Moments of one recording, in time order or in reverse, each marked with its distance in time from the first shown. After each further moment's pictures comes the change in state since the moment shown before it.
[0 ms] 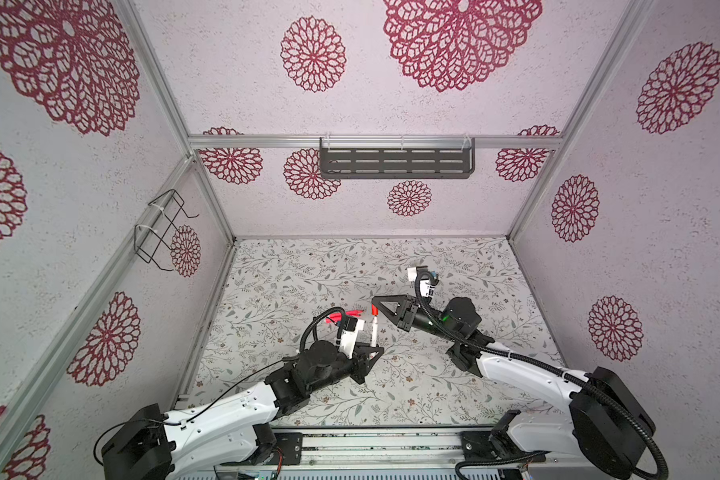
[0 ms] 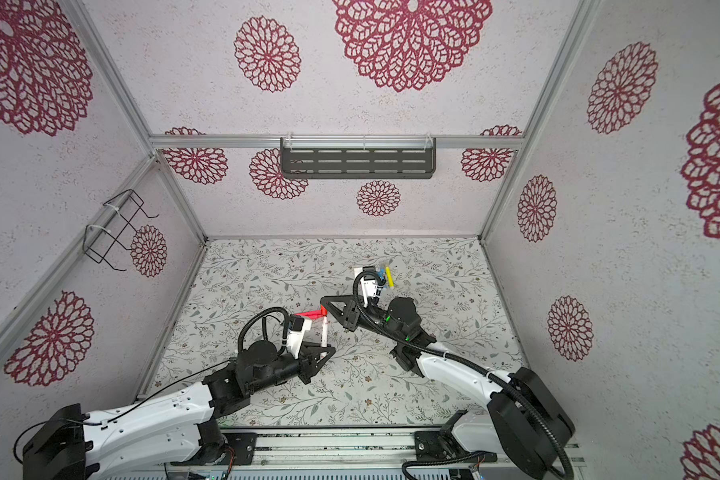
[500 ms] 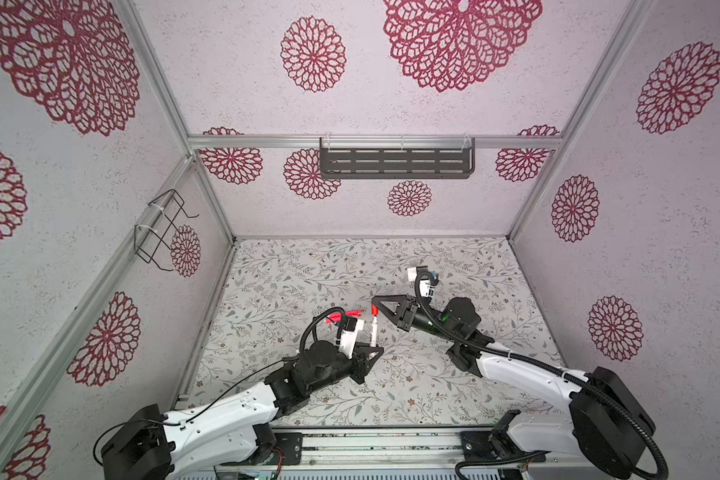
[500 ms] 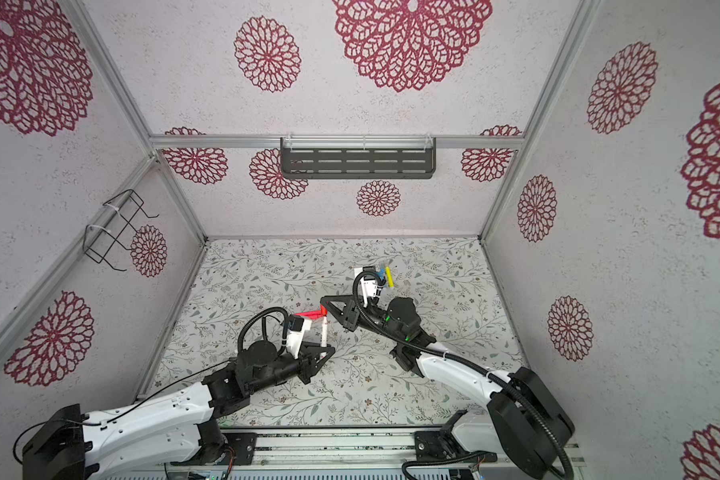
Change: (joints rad) left arm 0.000 -0.001 0.000 -0.003 -0.003 0.000; right arm 0.001 0.004 0.000 0.000 0.011 -0.001
